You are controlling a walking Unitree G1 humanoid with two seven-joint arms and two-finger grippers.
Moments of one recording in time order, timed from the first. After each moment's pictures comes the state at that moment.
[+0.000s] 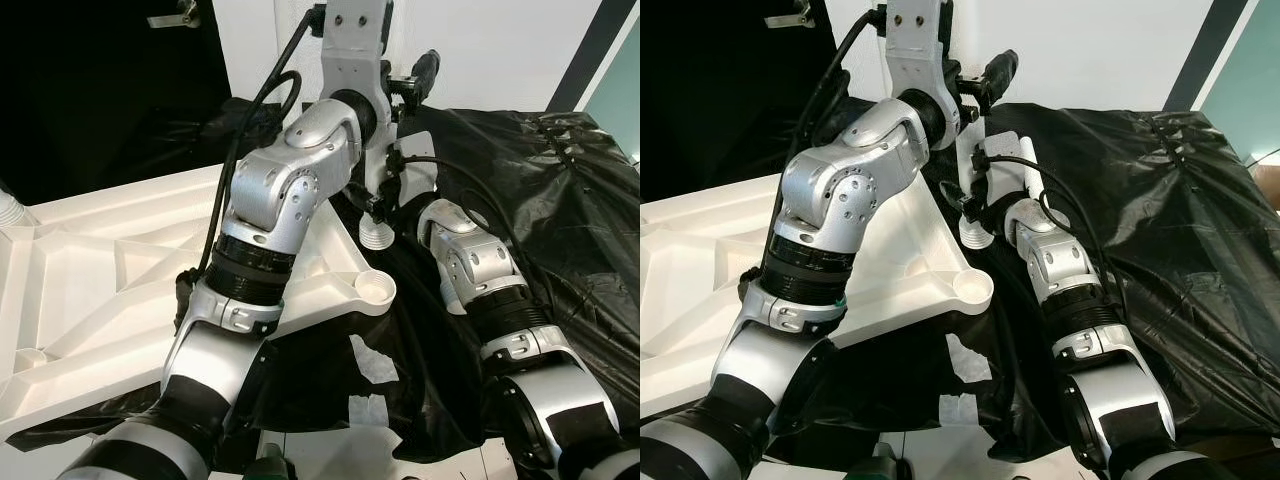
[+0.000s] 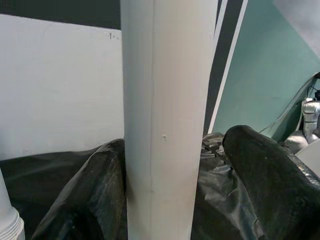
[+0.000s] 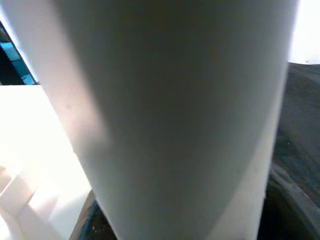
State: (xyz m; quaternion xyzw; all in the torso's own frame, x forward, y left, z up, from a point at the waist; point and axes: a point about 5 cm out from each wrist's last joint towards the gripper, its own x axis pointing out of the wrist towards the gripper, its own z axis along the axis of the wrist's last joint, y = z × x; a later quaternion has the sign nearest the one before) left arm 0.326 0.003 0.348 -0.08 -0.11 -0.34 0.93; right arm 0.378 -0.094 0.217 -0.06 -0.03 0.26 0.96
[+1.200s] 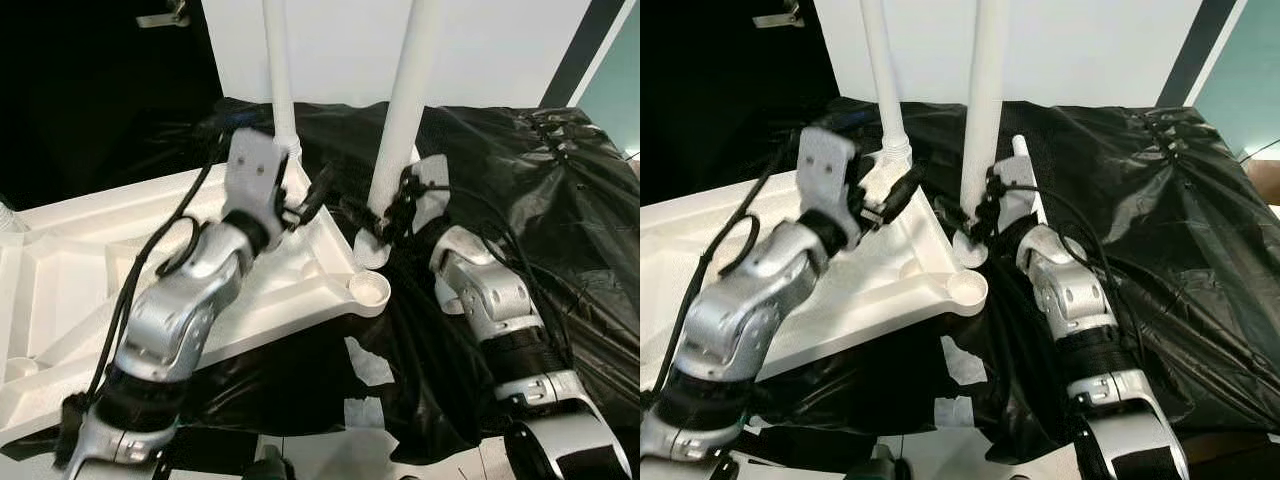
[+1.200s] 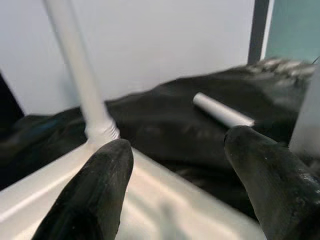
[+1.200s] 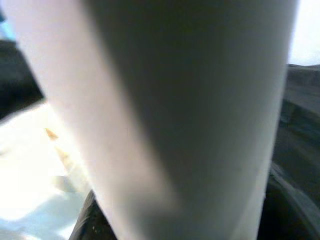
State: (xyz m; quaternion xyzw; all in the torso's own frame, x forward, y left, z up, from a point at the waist) left arm 0.283 0.101 0.241 0.07 -0.06 -0.28 0.95; right arm 0.338 -0.102 0.202 -0.02 -0.07 0.37 0.93
